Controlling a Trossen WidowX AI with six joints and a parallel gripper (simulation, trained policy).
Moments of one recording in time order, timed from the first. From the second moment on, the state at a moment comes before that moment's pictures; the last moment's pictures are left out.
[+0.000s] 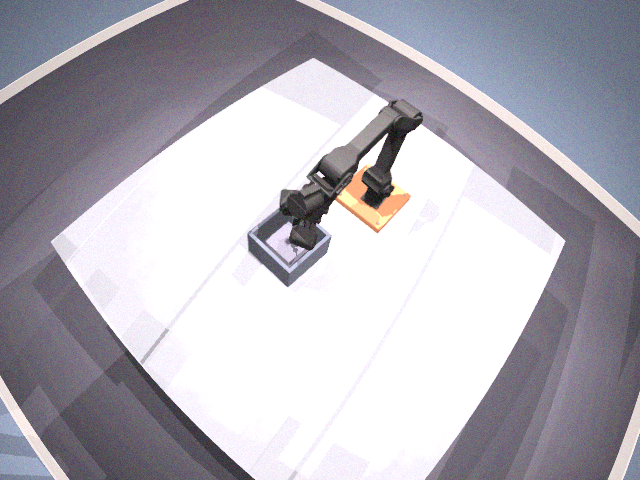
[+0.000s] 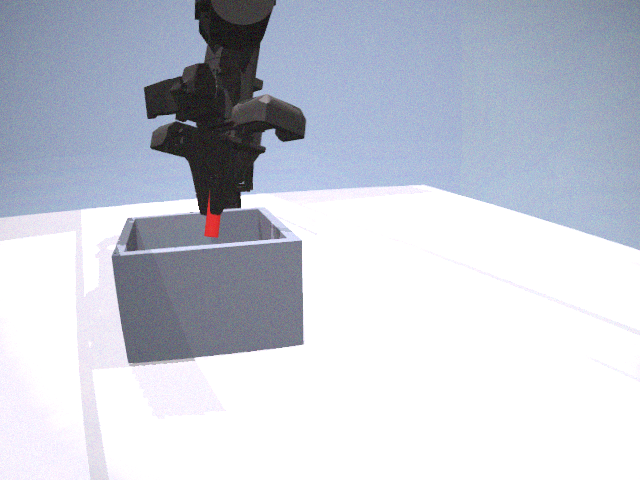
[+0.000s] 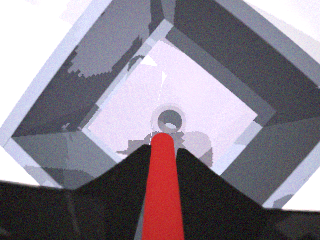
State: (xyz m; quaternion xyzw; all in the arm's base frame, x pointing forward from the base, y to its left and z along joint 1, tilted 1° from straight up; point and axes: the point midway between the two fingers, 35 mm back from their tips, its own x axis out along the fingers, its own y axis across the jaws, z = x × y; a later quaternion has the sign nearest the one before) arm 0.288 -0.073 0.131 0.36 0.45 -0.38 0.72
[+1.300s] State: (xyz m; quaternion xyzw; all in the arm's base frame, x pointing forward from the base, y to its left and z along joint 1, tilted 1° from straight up) arm 0.329 -0.111 0.102 0.30 0.53 -0.37 0.70
